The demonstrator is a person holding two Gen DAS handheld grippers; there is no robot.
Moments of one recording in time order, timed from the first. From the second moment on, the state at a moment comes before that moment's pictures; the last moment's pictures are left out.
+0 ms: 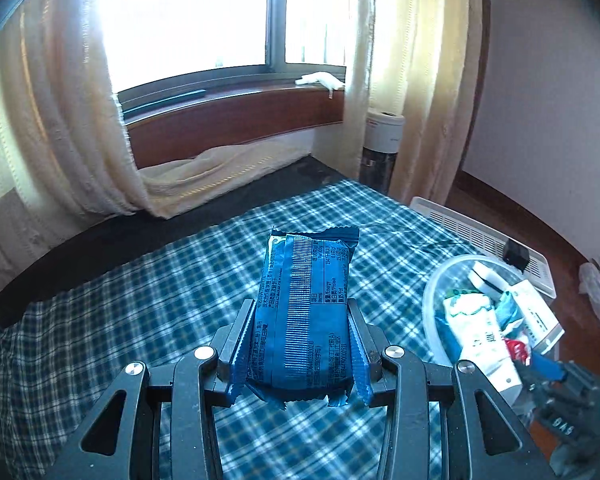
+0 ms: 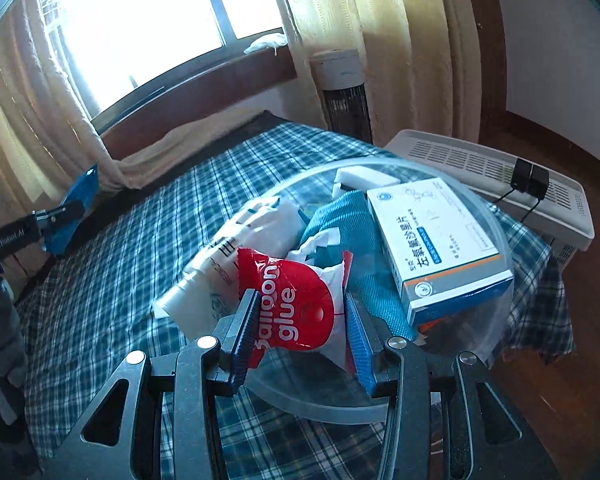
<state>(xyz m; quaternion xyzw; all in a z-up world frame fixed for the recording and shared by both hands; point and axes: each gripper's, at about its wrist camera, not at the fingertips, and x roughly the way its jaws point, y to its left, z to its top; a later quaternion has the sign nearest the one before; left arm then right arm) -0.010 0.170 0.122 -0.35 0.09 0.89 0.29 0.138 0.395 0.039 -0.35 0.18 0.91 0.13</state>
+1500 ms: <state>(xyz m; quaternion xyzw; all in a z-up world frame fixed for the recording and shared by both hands) 0.046 0.351 0.096 -0.43 0.14 0.78 0.43 0.205 0.461 0.065 -0.23 0.18 0.93 0.21</state>
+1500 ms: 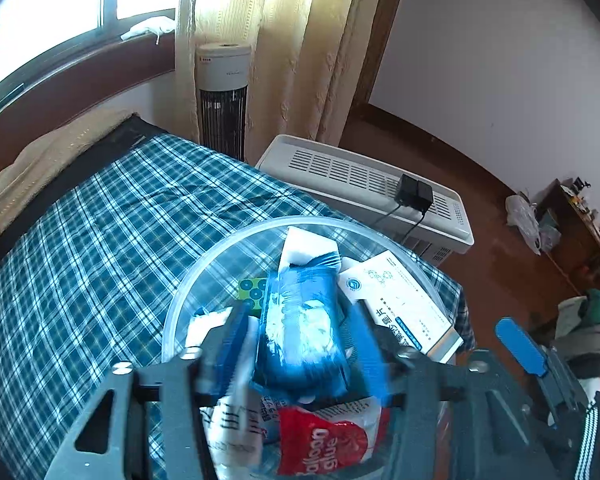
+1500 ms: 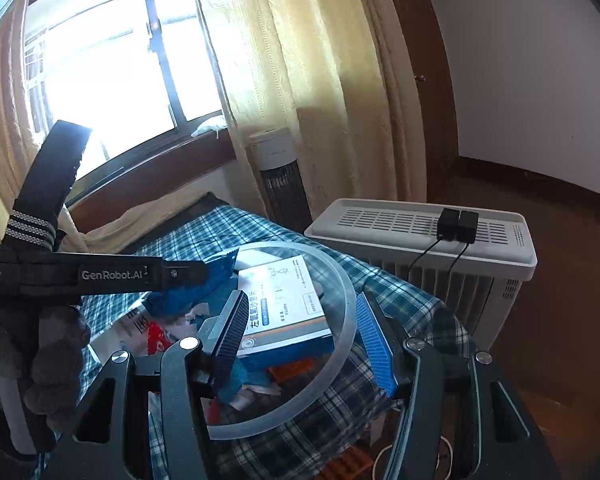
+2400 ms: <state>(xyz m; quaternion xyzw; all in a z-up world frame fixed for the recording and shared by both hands) 0.102 0.271 0.126 -0.28 0.16 0.88 0.35 0.213 0.401 0.071 -0.30 0.09 0.93 0.19</state>
